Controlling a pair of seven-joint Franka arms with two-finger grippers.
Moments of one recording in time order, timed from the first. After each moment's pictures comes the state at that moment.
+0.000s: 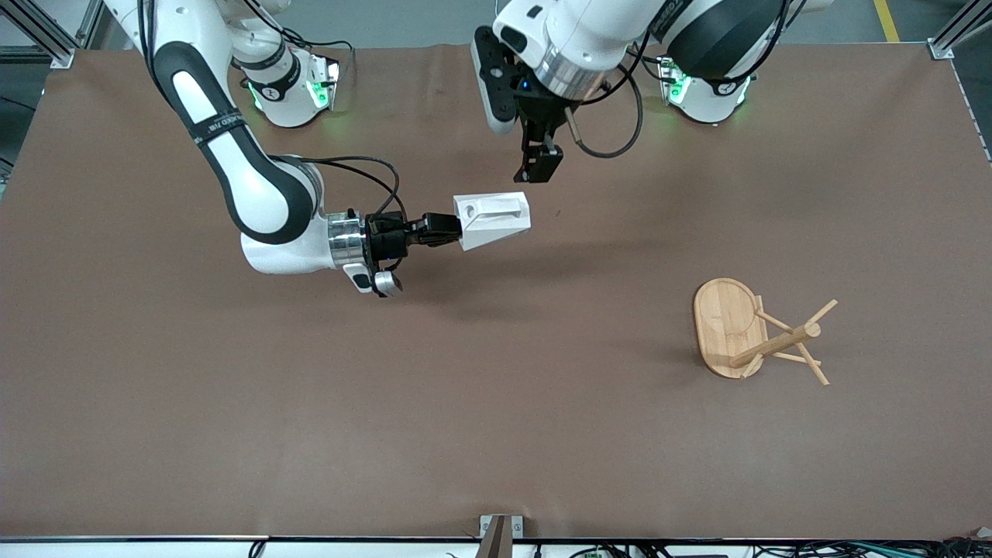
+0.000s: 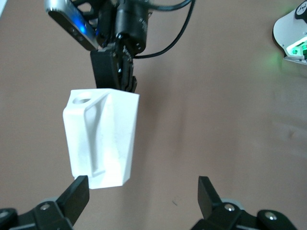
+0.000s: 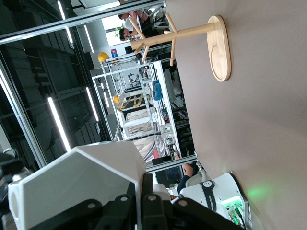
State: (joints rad) left arm -0.10 0.23 -0.74 -1.52 -0.11 1.91 0.57; right arm 0.08 0.39 0.39 -1.96 1.63 1.94 -0.55
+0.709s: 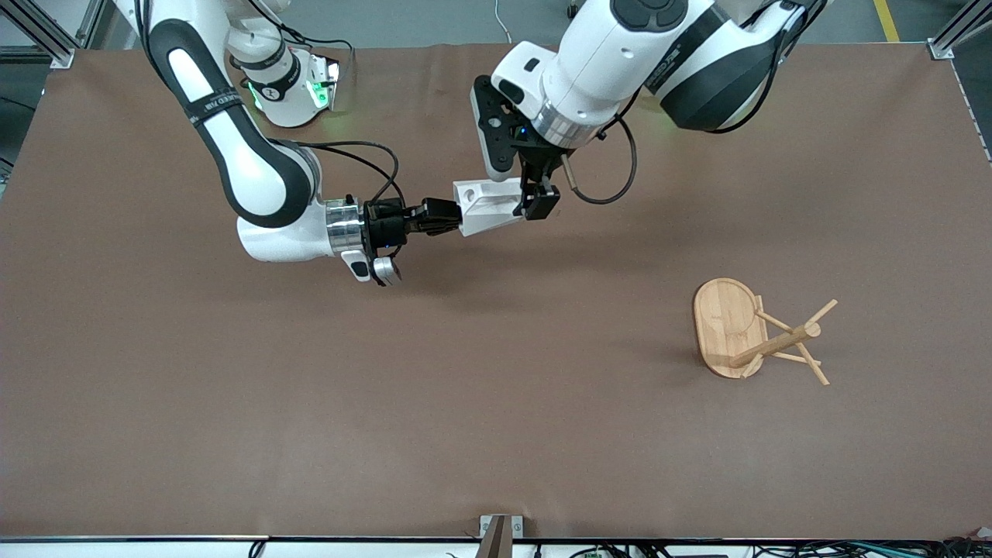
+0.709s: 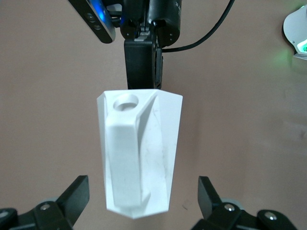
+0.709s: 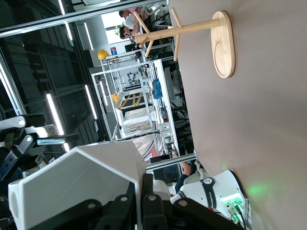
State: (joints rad) left arm -0.12 0.36 -0.74 -1.43 -0.03 1.91 0.57; right arm 0.08 0.34 0.40 -1.99 1.63 1.94 -0.55
